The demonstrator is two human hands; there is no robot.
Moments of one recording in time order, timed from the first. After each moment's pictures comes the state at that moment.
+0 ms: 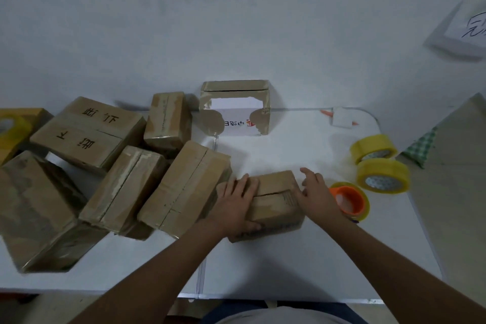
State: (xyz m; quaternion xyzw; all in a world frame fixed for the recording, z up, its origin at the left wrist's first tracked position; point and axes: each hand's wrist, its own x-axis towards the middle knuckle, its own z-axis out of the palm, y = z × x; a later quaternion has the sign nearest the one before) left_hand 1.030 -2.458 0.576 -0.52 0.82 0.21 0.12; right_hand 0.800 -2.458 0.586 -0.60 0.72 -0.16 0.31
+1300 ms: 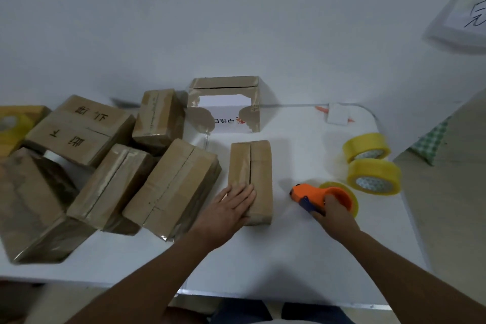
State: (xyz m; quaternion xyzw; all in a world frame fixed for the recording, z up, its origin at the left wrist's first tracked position) left_hand 1.011 -2.439 0.568 -0.44 0.89 0.09 0.09; right_hand 0.708 -2.440 0.532 -0.56 0.75 0.00 0.35
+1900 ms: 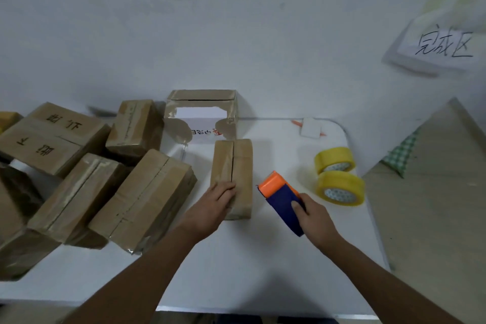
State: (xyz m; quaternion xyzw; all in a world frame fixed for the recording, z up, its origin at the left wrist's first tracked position) left_hand 0.971 -2.467 0.574 -0.50 0.85 0.18 -0.06; right_hand 0.694 -2.435 0.596 -0.57 0.70 -0.19 0.39
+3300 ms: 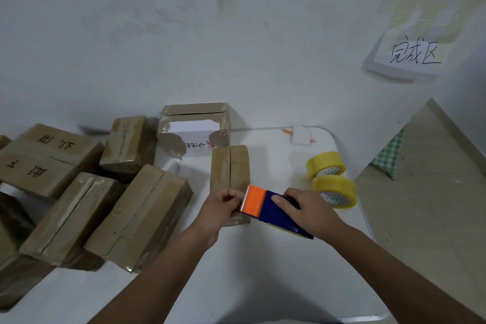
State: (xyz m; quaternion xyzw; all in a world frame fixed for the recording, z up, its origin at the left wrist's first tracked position) left_hand 0.922 -2.466 0.642 -0.62 0.42 0.60 -0.29; right_hand 0.695 -2.451 0.641 -0.69 0.64 -0.16 0.30
